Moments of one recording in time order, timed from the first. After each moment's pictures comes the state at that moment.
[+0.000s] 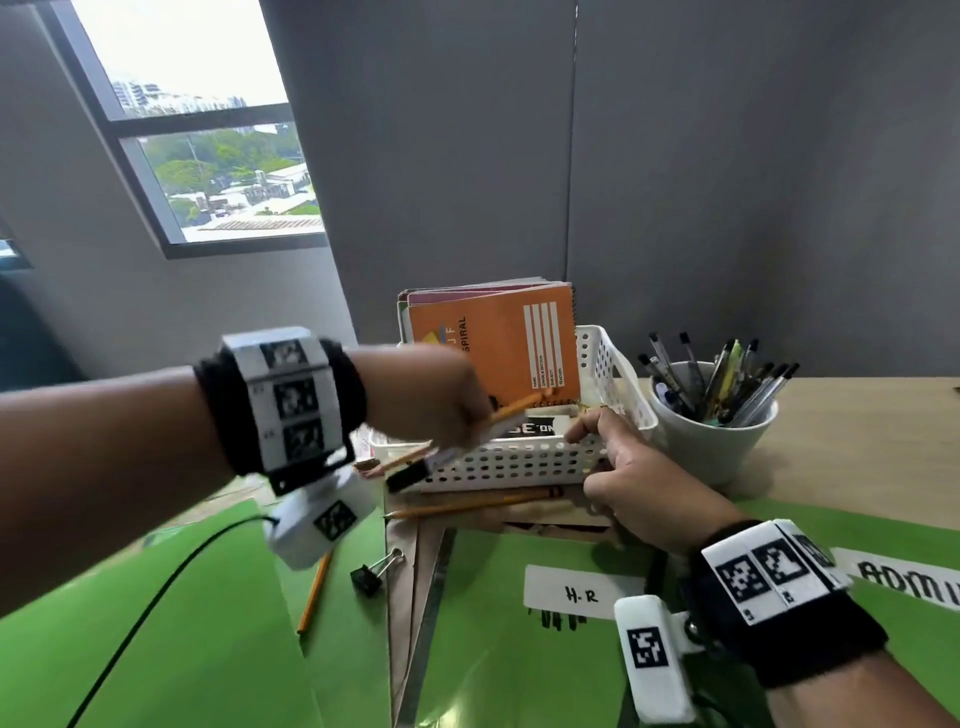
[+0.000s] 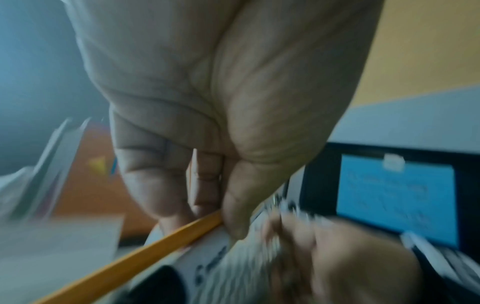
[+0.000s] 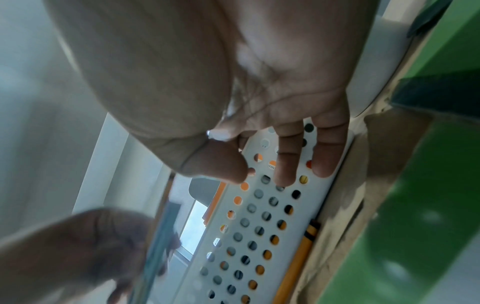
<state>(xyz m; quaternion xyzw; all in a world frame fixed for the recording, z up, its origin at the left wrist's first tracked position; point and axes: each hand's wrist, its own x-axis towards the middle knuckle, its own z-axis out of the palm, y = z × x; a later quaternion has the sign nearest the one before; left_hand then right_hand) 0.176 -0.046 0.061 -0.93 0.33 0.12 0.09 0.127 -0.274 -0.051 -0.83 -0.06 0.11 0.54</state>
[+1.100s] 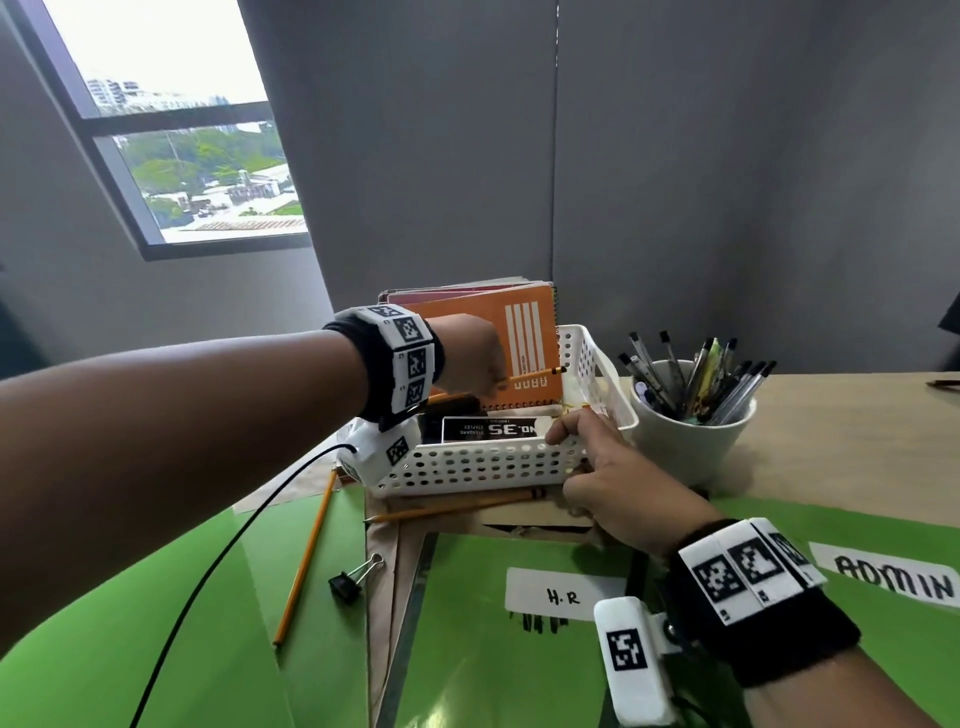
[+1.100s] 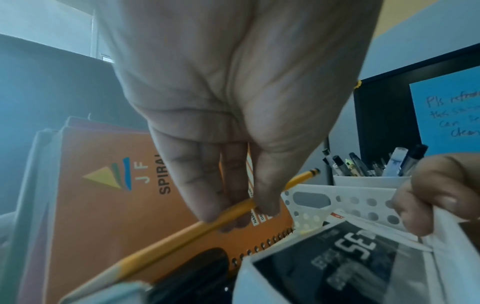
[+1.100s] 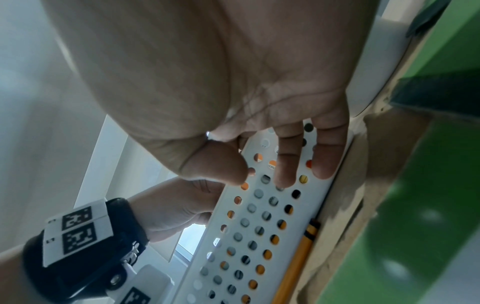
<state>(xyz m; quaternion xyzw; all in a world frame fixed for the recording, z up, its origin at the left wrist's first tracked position) 0.258 -0.100 0.032 -0.96 0.24 0.09 0.11 0.127 -0.273 -0.051 -0.84 -0.07 0.10 0.54</state>
